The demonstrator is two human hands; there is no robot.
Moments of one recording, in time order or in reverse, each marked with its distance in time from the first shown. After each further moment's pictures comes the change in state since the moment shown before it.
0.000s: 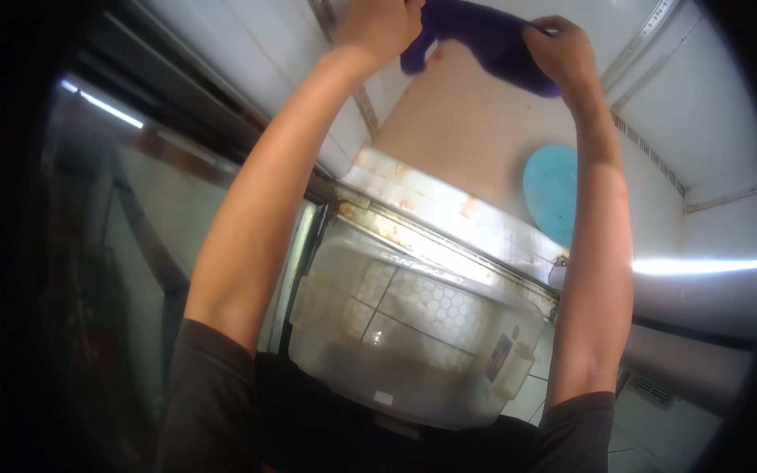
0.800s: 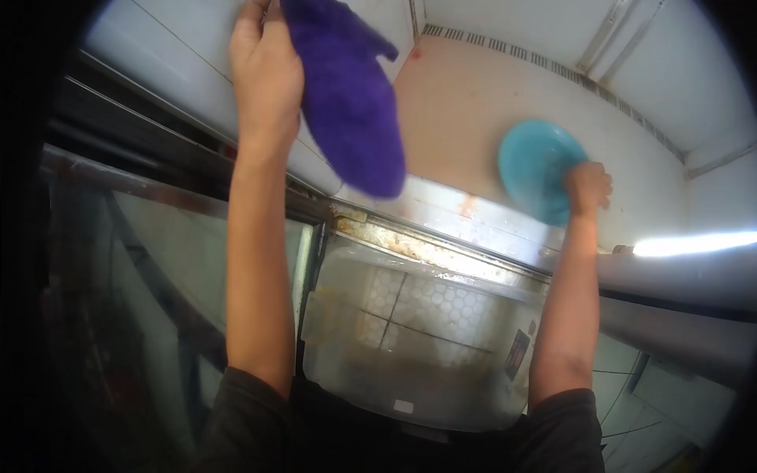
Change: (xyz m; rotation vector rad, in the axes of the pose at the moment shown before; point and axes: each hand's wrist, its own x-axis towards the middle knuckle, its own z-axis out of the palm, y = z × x) left_hand -0.037 -0.013 -0.013 -0.827 0.506 0.112; right_hand -0.125 0.219 0.020 -0.815 0.110 0.853
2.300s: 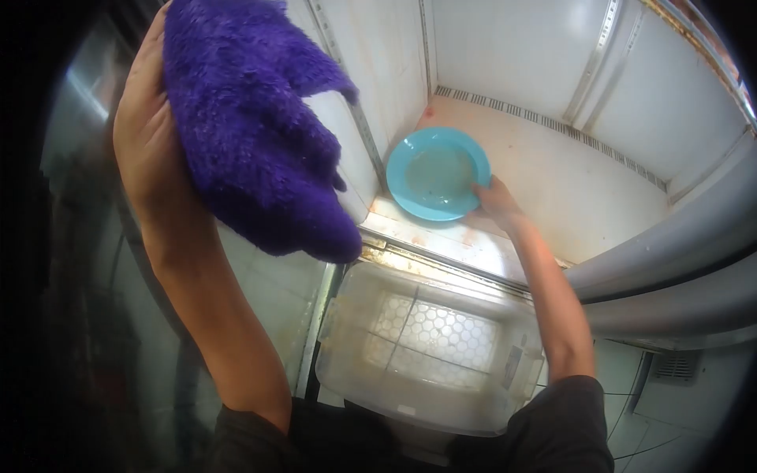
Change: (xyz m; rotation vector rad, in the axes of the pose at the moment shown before) left_hand 0.020 0.138 -0.104 0.114 -0.377 0.144; right_hand -0.117 -0.080 -0.055 0.971 -1.141 -0.494
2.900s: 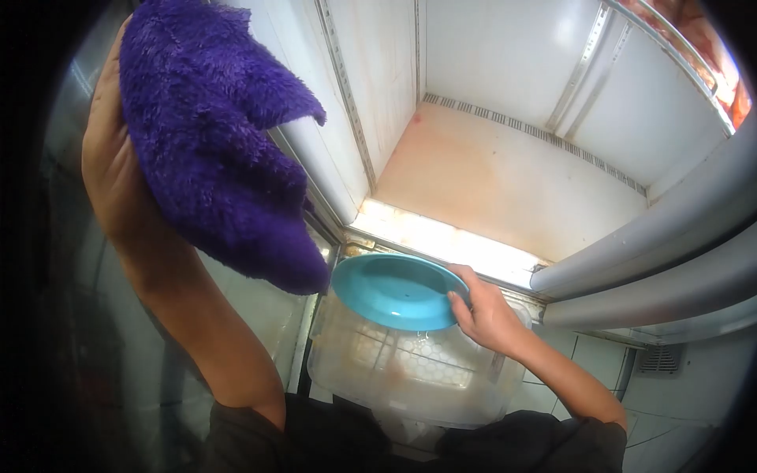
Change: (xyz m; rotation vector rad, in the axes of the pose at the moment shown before) left_hand -0.018 0.042 -0.035 0.078 0.148 0.229; right_hand -0.236 -0.034 0.048 -0.602 -0.095 -0.353
